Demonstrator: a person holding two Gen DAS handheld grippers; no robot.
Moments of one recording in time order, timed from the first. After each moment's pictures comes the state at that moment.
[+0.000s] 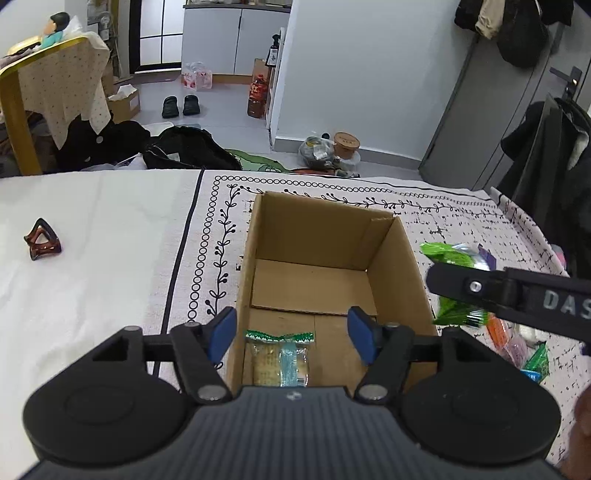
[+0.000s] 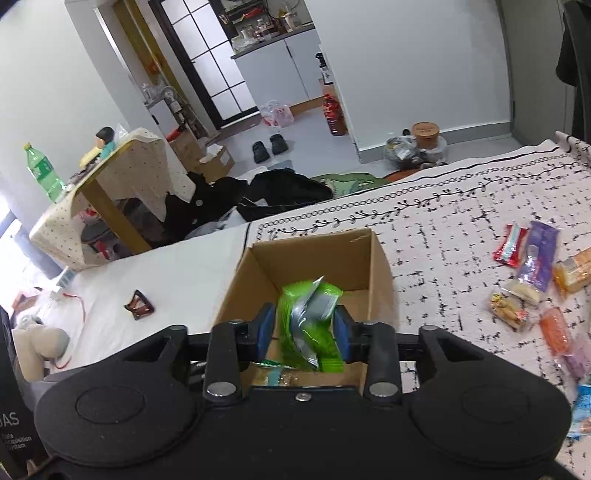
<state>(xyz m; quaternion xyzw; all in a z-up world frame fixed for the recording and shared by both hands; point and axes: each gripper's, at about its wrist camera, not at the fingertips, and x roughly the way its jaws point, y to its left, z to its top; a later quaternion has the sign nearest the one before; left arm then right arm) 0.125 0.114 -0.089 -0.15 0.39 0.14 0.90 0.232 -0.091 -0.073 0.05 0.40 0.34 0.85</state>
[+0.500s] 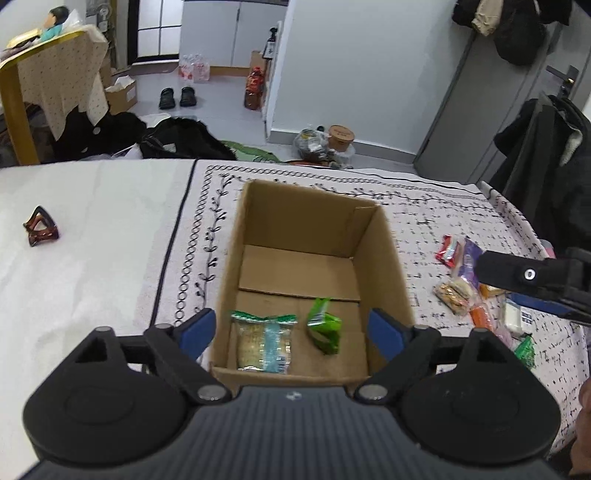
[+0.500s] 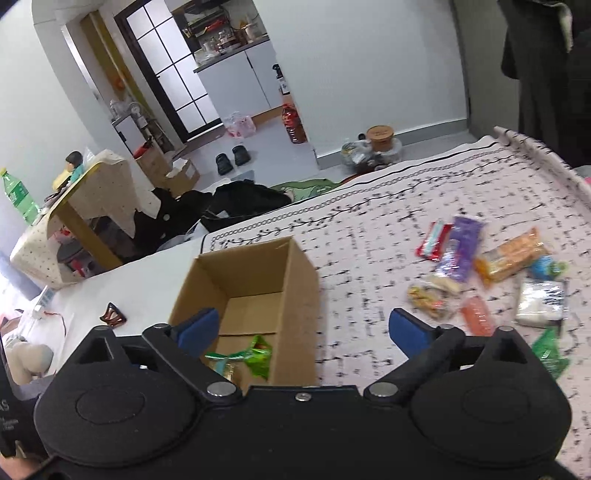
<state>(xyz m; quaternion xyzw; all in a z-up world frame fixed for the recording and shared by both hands) 0.119 0.097 -0.081 -0.16 0.40 0.13 0.89 0.233 -0.166 -0.059 0.06 0.40 0.28 0.87</state>
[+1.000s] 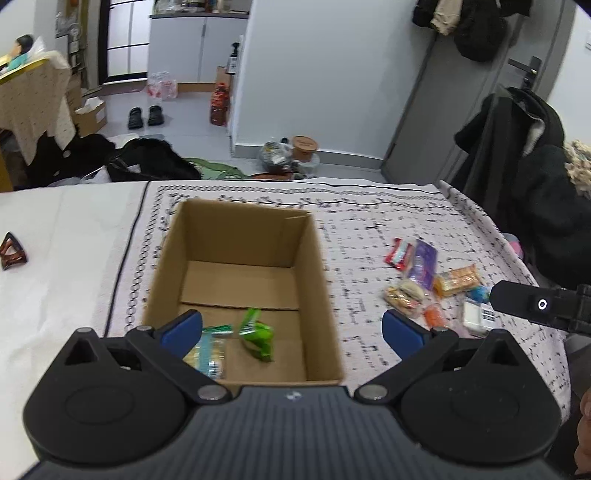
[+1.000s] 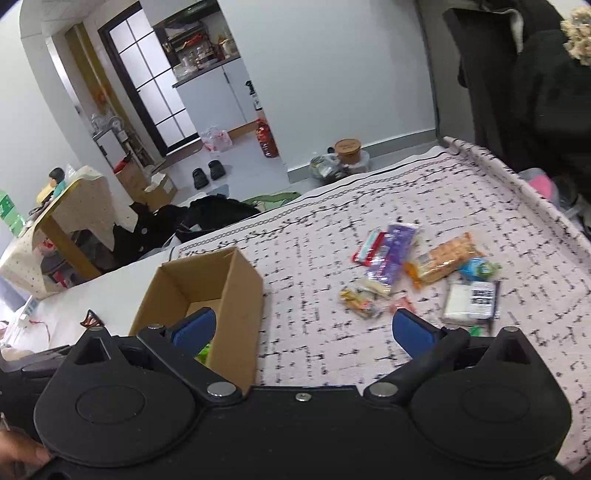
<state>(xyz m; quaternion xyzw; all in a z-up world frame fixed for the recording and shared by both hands) 0.130 0.048 -0.065 -0.14 0.38 0.08 0.91 0.230 -0.233 -0.053 0.07 0.39 0.24 0.89</state>
